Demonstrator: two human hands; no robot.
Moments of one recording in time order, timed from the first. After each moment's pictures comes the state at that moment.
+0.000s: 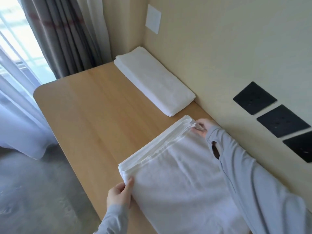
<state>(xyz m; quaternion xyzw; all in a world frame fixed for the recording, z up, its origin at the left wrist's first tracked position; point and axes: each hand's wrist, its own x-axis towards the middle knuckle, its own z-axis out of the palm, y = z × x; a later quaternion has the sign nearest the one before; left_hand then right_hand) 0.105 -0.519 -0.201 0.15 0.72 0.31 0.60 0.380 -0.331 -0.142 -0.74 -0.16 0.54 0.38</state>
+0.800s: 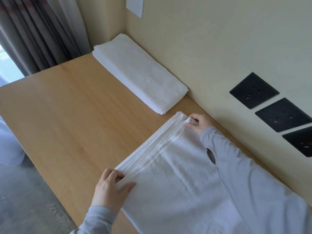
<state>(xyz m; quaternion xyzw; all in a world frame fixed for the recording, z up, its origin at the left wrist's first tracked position) 0.096 -0.467 -0.204 0.57 0.67 0.25 0.40 0.414 -0.326 -0.182 -0.72 -0.59 0.30 0.18</state>
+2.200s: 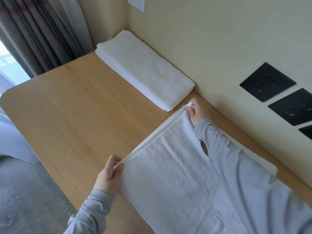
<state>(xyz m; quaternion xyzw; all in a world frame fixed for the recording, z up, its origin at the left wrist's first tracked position) 0.070 -0.440 -0.220 0.50 0.65 0.28 0.51 0.384 -0.297 -0.208 -0.78 -0.58 0.15 0.18</state>
